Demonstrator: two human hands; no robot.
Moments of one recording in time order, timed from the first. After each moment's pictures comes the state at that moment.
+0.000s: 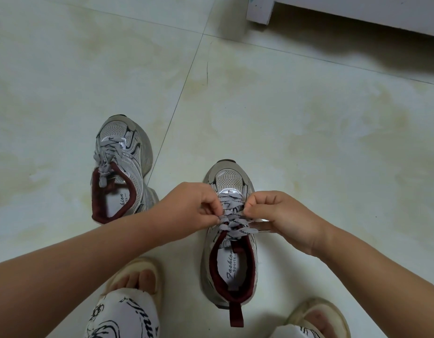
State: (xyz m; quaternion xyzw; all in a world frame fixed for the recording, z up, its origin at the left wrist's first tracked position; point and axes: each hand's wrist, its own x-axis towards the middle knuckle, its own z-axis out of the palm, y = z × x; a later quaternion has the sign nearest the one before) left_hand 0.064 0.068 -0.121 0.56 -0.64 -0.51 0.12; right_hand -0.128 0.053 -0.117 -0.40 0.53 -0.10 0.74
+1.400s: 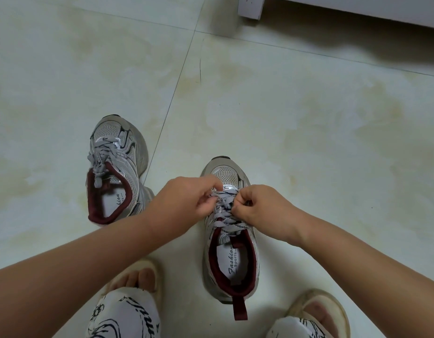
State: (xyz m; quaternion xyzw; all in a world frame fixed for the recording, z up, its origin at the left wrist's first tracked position) left_hand 0.065 0.069 -0.131 0.53 -0.77 -0.29 0.17; right_hand -0.112 0.053 -0.115 -0.62 0.56 0.01 0.55
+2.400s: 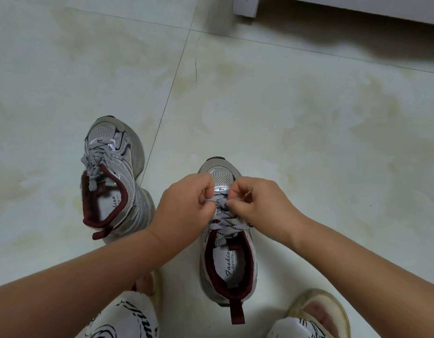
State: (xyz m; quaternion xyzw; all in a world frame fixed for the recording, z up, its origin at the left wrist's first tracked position) left_hand 0.046 0.078 -0.135 0.62 -0.69 -0.29 0.23; right_hand -0.112 0.056 -0.120 -0.63 0.58 -0.09 0.51
